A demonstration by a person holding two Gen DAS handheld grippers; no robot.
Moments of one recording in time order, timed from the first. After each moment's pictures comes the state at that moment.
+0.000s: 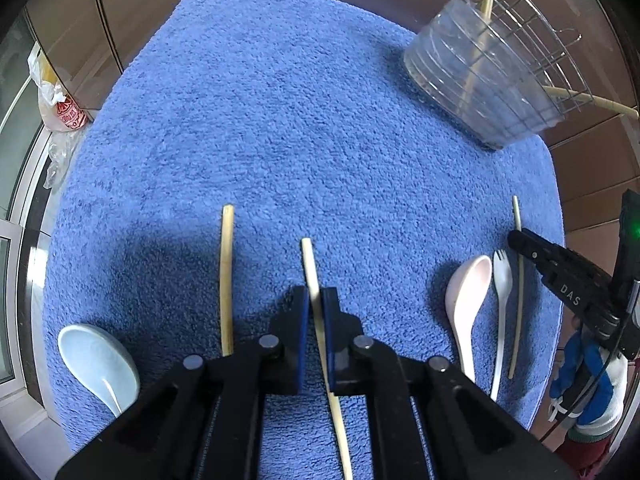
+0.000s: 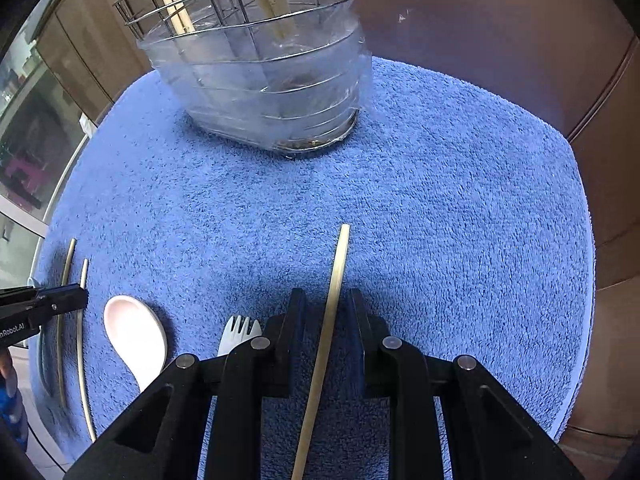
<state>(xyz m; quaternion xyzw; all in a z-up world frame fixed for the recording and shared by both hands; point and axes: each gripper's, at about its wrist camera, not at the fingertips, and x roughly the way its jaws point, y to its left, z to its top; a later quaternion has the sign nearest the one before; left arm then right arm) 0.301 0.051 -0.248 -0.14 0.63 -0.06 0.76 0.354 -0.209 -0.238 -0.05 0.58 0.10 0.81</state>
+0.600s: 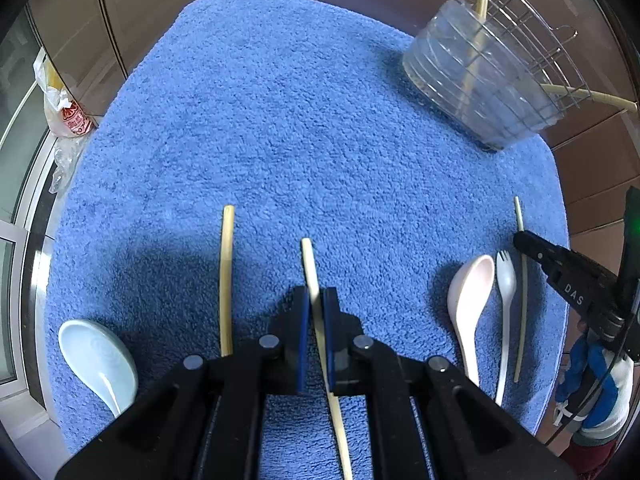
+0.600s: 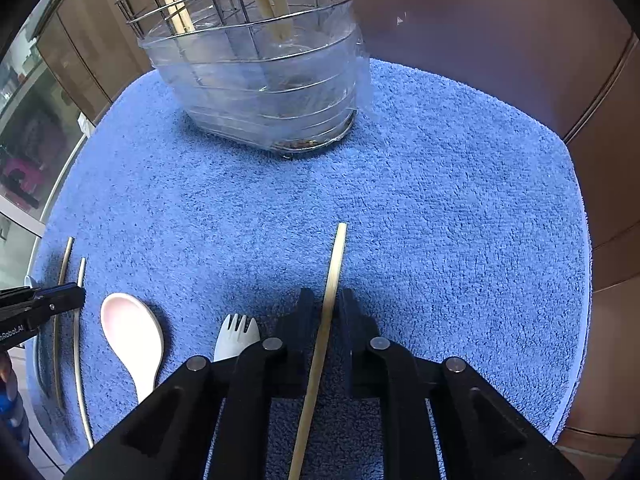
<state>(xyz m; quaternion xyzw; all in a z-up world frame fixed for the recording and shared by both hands) 0.286 0.035 -0.248 -0.13 0.62 -0.05 0.77 0.349 -0.210 -0.238 -0.06 0.57 0.10 0.81</state>
